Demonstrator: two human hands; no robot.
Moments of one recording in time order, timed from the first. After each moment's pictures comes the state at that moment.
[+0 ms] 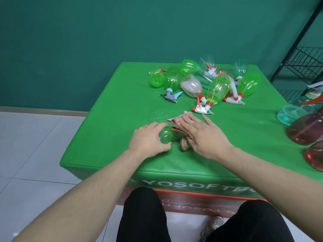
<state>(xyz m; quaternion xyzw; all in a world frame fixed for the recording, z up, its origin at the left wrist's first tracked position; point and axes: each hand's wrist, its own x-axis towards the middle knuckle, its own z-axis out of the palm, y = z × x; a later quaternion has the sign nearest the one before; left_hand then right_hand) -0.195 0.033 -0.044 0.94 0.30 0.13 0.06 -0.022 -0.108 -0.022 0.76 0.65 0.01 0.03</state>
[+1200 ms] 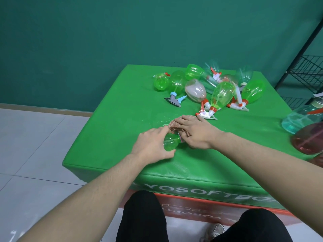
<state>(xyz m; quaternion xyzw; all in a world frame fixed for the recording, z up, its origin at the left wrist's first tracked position) -0.200 0.024 -0.035 0.95 0.29 0.10 0.07 -0.013 -0.058 -0.009 0.72 0.68 -0.09 0.06</state>
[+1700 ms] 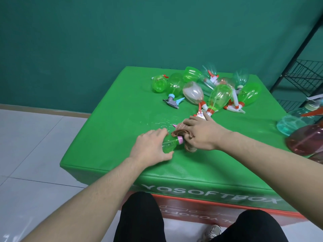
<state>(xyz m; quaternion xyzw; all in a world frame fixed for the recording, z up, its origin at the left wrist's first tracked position) -0.201 0.023 -0.044 0.95 0.29 0.11 0.07 -0.016 -0.076 0.021 0.73 0.66 -0.05 0.14</state>
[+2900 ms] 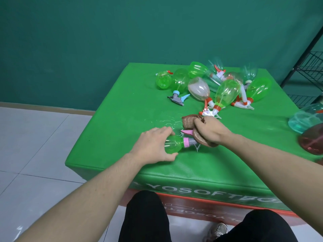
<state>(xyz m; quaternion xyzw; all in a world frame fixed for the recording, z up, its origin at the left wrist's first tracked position) -0.207 0.033 -0.035 0.96 0.25 0.05 0.12 0.005 -0.060 -0.013 0.82 0.50 -0.20 -0.21</state>
